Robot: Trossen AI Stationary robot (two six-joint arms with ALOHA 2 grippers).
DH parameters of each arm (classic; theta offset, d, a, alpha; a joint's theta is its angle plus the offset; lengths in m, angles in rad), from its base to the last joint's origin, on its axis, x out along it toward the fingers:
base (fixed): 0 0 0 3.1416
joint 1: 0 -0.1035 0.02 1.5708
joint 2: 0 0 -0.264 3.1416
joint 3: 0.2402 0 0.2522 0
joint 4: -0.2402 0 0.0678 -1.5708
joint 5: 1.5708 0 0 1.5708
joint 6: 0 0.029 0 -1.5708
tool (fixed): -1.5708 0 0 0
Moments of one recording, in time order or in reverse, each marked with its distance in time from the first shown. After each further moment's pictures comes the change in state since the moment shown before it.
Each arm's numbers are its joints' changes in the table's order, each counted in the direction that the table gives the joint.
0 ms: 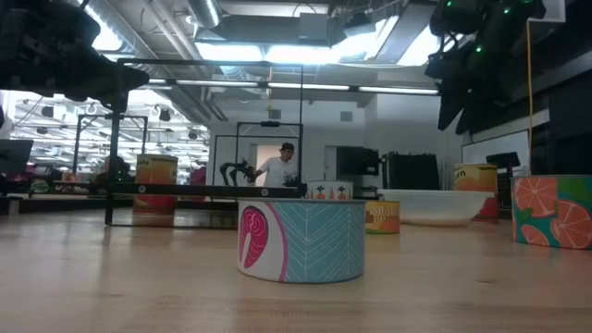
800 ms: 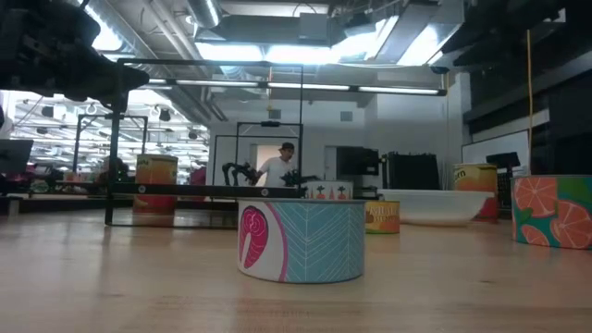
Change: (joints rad) left arm 0.000 0.000 0.000 -0.003 -0.001 0.001; right arm -0.337 -0.439 -0.115 0.289 -0.387 -0.103
